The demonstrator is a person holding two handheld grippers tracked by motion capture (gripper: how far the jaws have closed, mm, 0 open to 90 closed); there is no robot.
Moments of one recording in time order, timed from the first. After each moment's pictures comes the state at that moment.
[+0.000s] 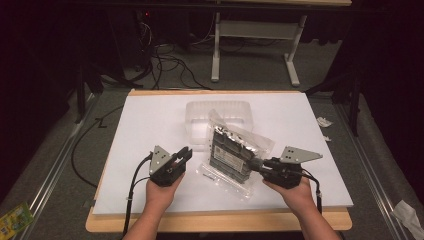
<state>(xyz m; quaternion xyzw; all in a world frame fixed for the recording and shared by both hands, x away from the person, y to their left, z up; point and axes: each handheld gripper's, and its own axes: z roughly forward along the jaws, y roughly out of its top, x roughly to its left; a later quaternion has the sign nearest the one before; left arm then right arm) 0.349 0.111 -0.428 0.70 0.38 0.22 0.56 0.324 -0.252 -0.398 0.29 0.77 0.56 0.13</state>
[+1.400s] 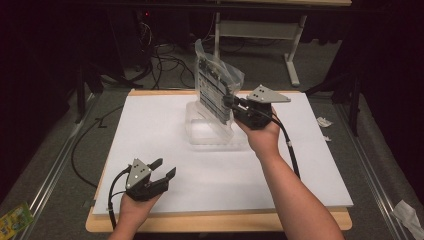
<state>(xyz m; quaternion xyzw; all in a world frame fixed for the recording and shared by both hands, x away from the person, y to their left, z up) 0.317 0.163 -0.430 0.74 0.37 0.22 0.51 0.430 -0.173 -0.306 0.32 0.71 0.56 0.28</state>
